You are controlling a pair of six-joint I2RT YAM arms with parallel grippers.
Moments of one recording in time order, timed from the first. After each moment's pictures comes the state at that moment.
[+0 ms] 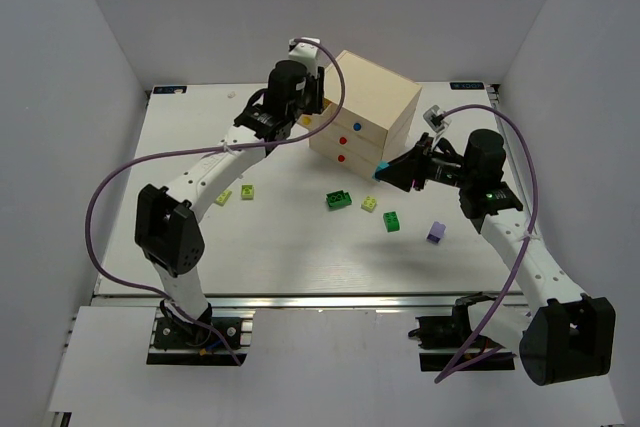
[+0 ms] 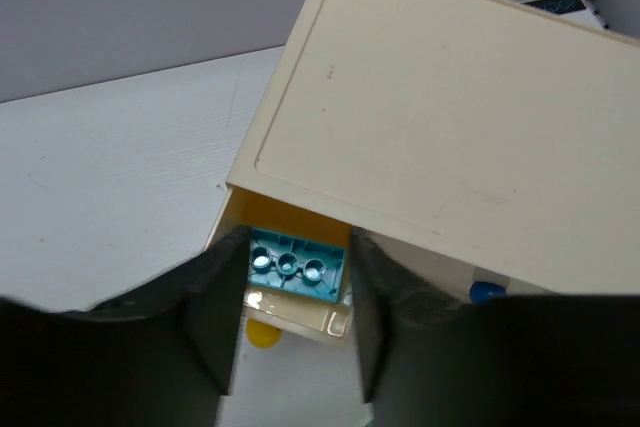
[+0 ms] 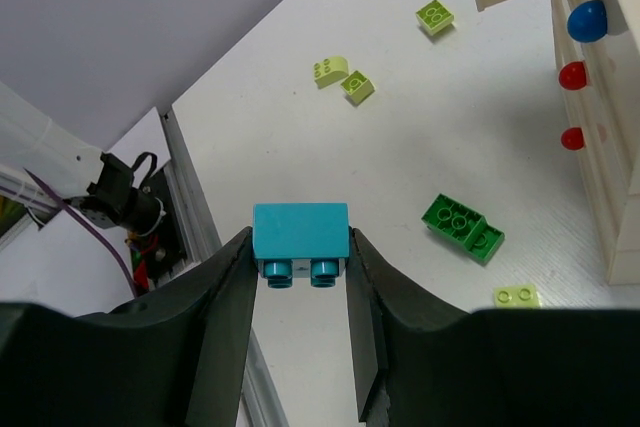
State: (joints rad) left arm -0.58 1.79 1.68 -0.18 -0.24 -0.15; right arm 0.20 1.09 0.80 0.10 -0.96 0.35
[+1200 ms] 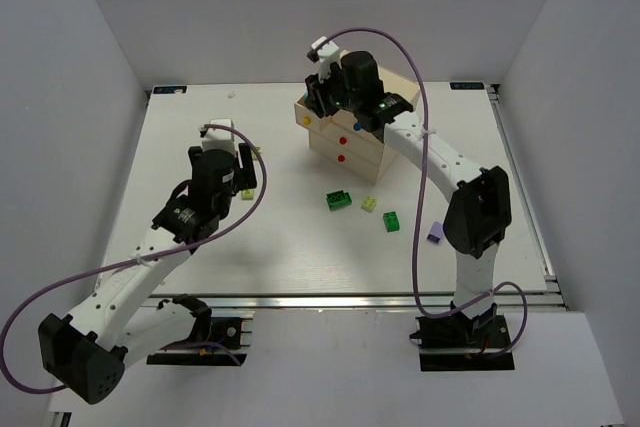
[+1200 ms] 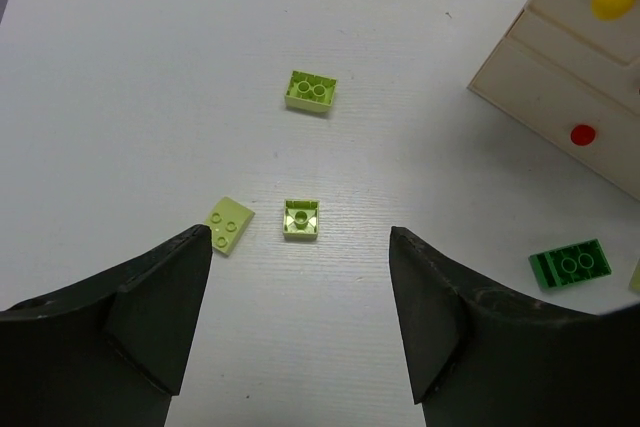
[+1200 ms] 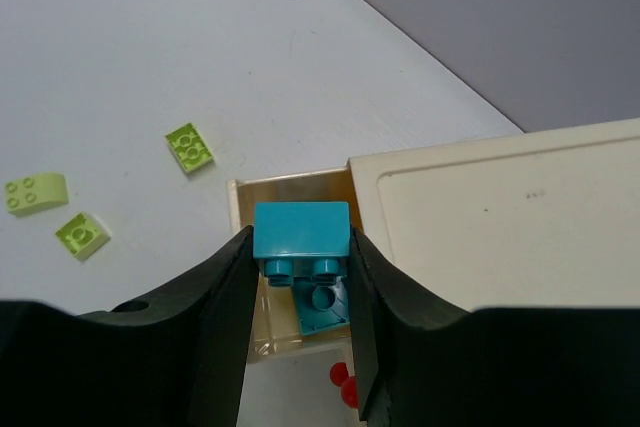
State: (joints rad) left arm -0.53 0.97 0.88 -0.31 -0.53 -0.24; right arm 0.61 1.95 1.86 -0.24 -0.20 -0.14
